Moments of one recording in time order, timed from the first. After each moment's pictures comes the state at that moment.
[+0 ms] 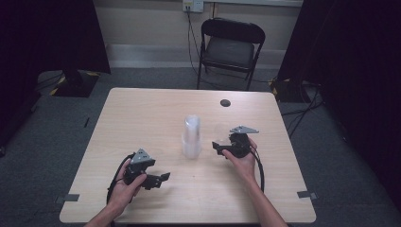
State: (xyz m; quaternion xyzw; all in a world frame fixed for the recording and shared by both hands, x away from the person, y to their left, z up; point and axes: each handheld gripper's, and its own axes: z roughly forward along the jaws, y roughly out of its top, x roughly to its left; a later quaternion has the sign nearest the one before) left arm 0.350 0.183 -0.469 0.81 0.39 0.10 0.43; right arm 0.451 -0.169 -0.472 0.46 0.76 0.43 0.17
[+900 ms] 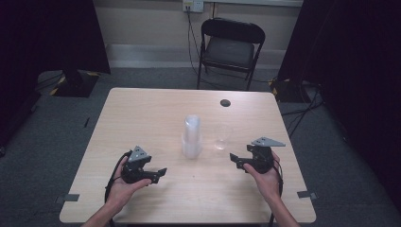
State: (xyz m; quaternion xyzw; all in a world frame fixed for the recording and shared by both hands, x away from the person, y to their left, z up) left arm 0.352 0.189 -0.464 0.80 0.41 0.14 0.42; right arm 0.385 -0.222 -0.441 0.46 0.76 0.43 0.17
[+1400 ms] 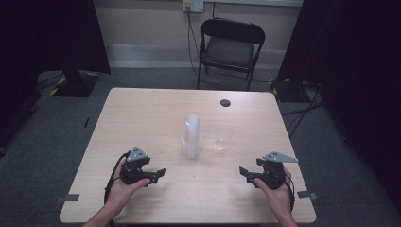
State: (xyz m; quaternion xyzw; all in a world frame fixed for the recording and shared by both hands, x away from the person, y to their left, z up) left arm 0.353 0.193 -0.468 0.79 0.43 0.13 0.42; right arm 0.344 -0.249 -0.453 0.48 0.75 0.42 0.17
